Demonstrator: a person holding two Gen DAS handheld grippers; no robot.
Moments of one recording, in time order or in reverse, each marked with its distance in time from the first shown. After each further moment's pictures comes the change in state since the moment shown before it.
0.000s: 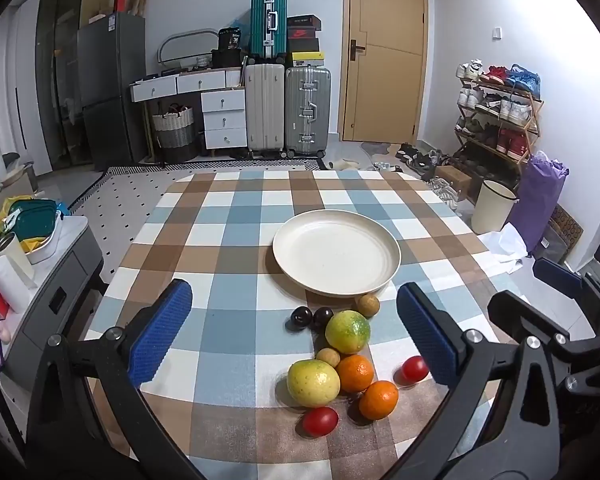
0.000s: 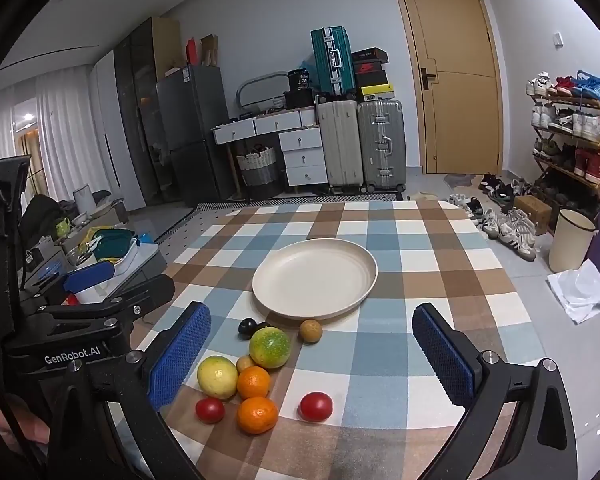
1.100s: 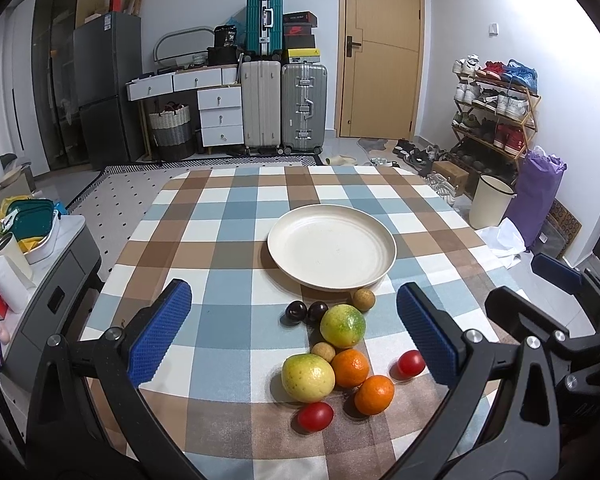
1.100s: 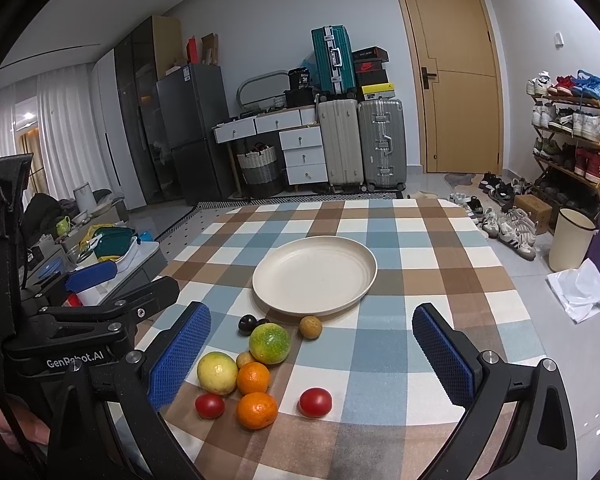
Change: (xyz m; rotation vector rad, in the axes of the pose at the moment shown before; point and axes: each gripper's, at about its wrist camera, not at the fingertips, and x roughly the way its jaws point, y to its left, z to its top) left arm -0.015 -0.009 -0.003 0.008 0.001 -0.017; right arm -0.002 0.001 -0.004 -0.001 0.000 -0.001
